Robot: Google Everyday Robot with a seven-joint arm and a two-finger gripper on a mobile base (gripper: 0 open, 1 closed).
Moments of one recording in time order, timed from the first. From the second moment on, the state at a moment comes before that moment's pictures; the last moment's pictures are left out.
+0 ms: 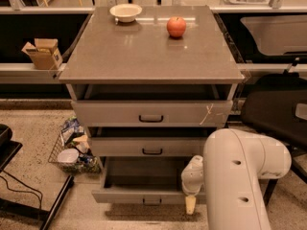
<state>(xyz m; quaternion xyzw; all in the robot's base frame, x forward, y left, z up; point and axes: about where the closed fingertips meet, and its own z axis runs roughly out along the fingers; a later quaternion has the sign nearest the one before) 0.542 -0.179 0.188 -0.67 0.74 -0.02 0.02</state>
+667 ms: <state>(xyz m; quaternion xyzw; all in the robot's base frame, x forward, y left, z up) 0.485 -0.193 0.158 -0.65 0.76 0.02 -0.03</state>
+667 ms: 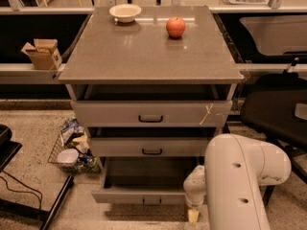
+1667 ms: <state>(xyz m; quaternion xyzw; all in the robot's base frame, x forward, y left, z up) 0.451 -0.171 0.210 -0.66 0.75 0.01 -0.05</state>
